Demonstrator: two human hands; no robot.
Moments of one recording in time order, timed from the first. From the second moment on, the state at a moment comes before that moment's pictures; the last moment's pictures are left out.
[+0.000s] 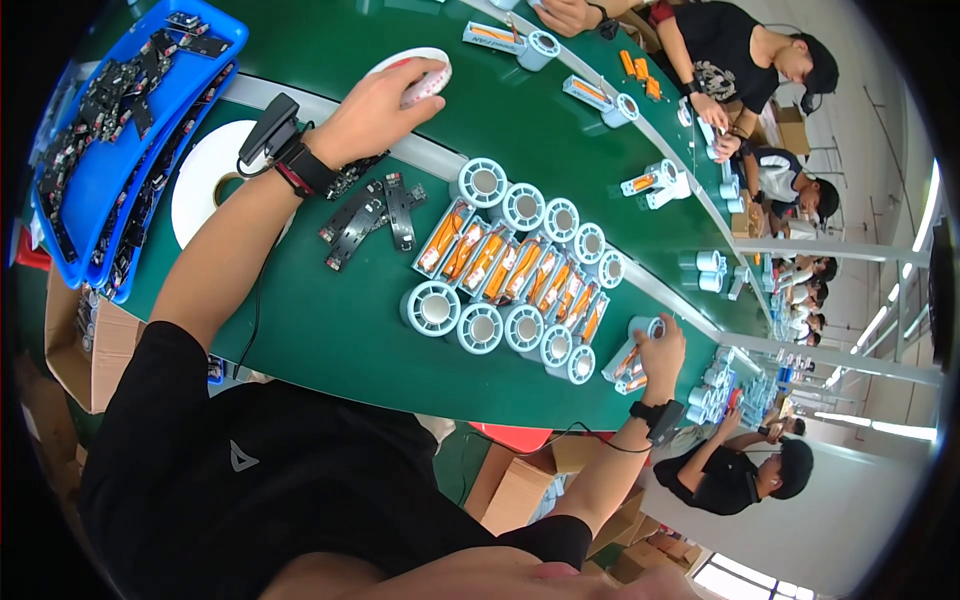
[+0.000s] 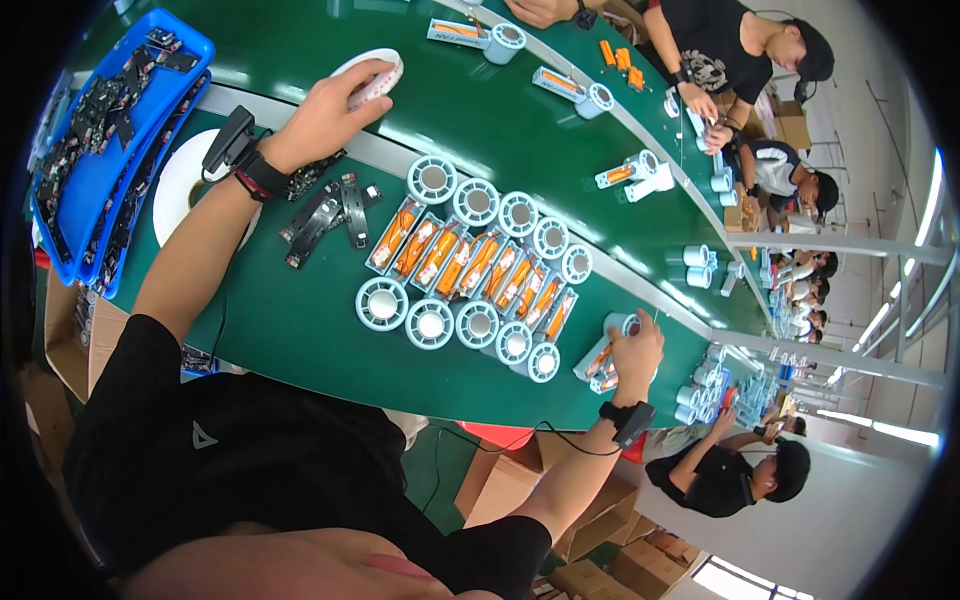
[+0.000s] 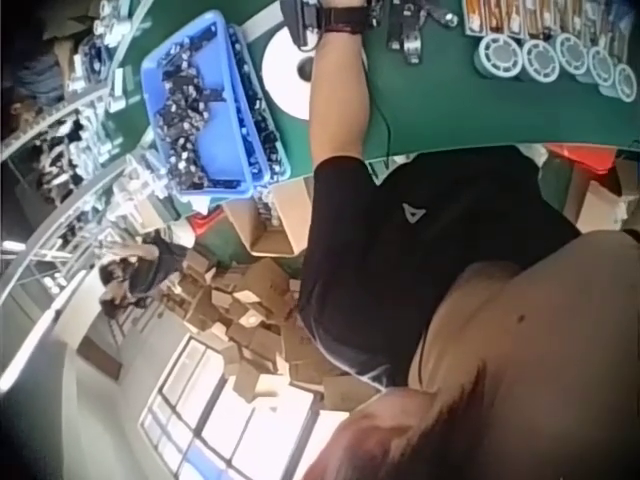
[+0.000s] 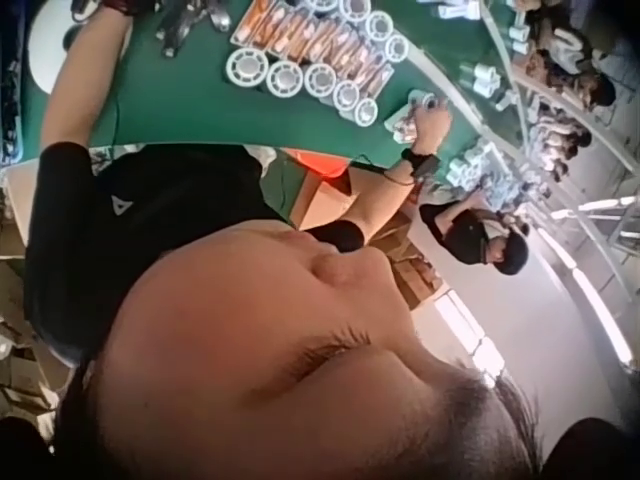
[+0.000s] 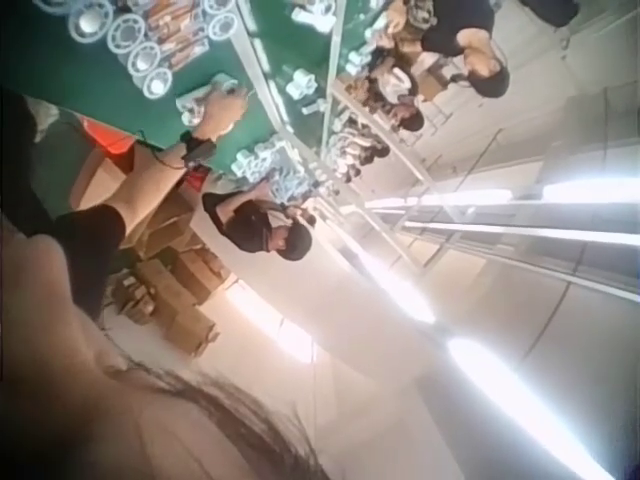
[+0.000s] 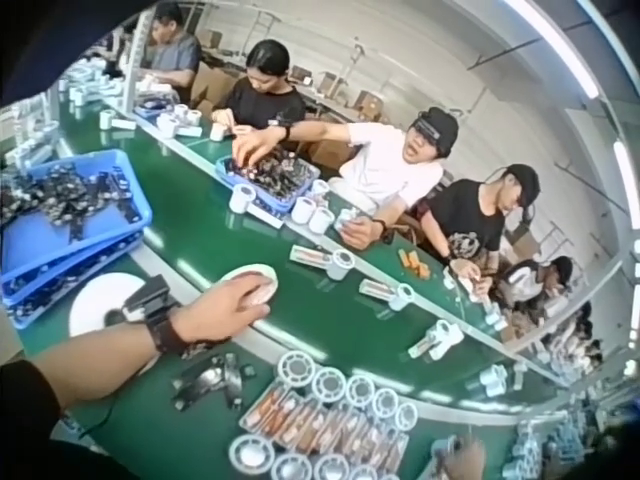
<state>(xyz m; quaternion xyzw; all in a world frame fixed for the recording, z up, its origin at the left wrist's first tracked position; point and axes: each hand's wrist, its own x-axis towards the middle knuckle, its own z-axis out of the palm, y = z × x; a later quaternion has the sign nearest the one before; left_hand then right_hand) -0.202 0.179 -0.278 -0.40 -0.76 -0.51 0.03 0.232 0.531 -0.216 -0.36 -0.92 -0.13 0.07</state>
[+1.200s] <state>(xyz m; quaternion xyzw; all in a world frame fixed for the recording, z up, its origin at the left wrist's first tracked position) -0.204 0.148 -0.198 -0.38 -0.61 -0.69 -0.09 -0.099 0.336 -0.153 -0.06 -0.81 0.56 0.17</state>
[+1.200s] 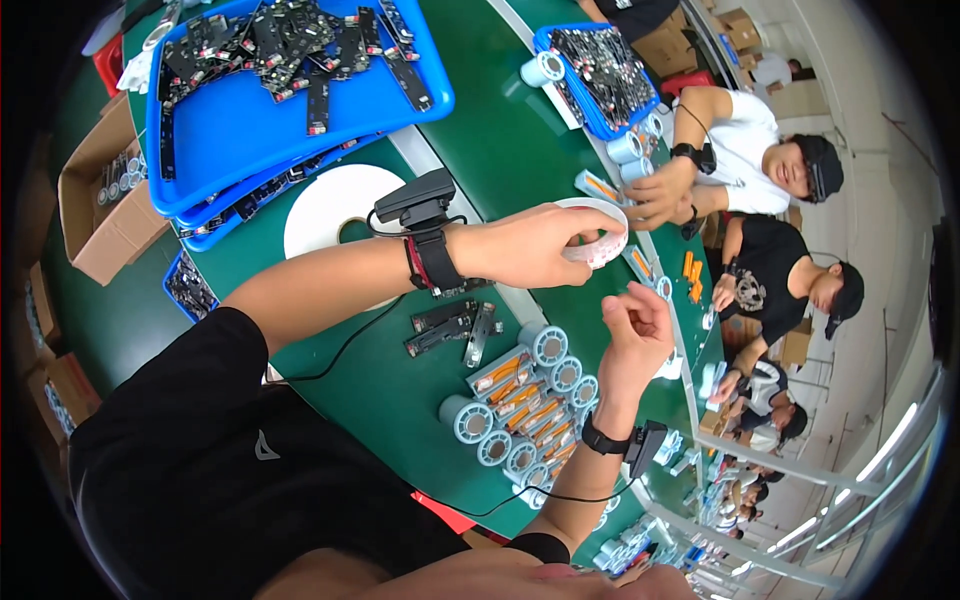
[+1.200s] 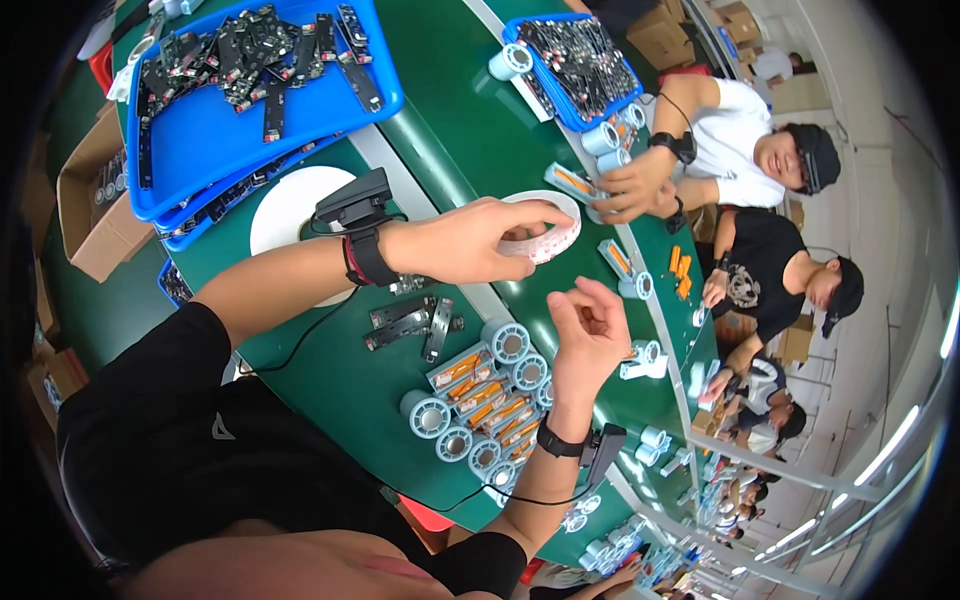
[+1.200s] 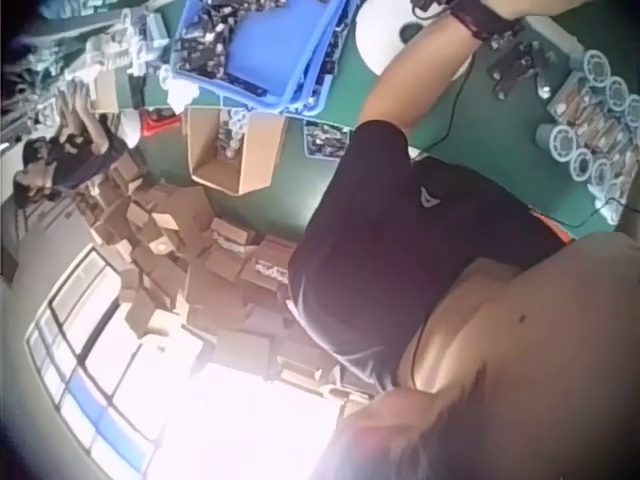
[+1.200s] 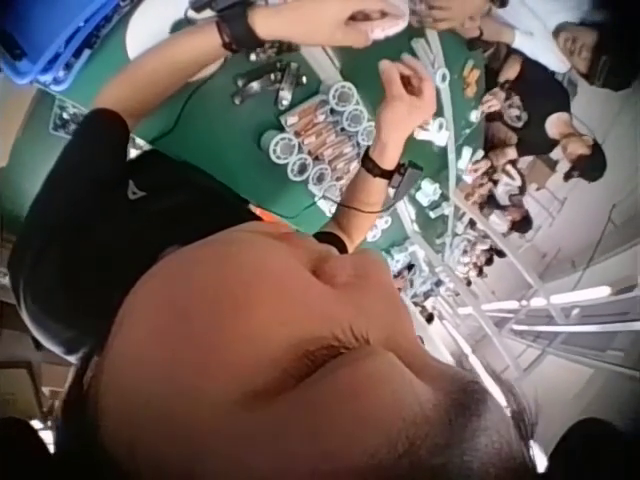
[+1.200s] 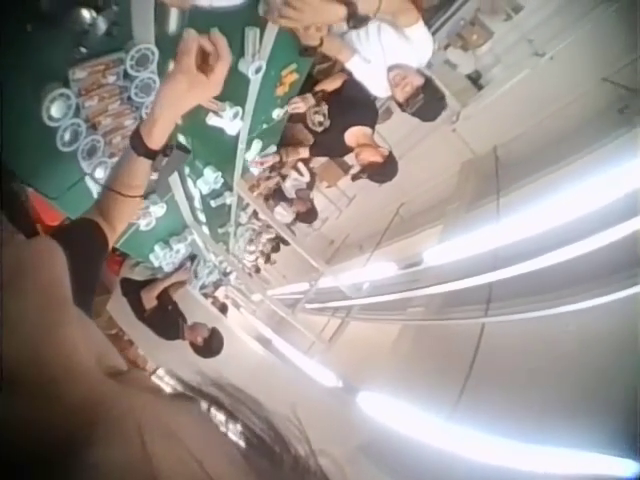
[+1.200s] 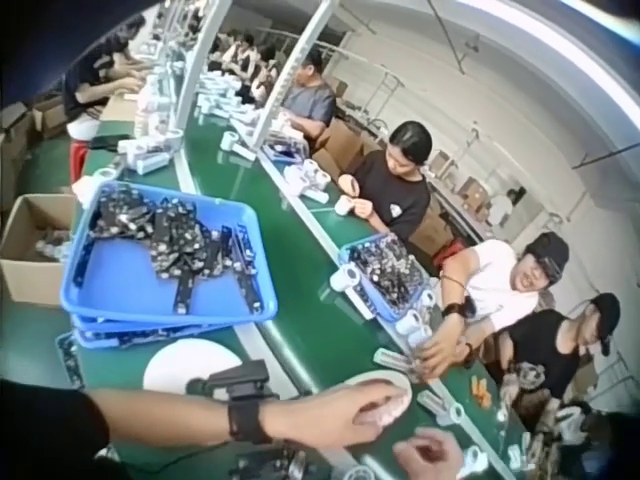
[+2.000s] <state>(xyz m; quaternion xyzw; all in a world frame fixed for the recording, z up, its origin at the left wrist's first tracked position) -0.248 0.135 -0.230 -0.28 -0.67 -0.68 -0.06 -0.180 0.336 -0.185 -0.06 -0.89 0.46 0.06</state>
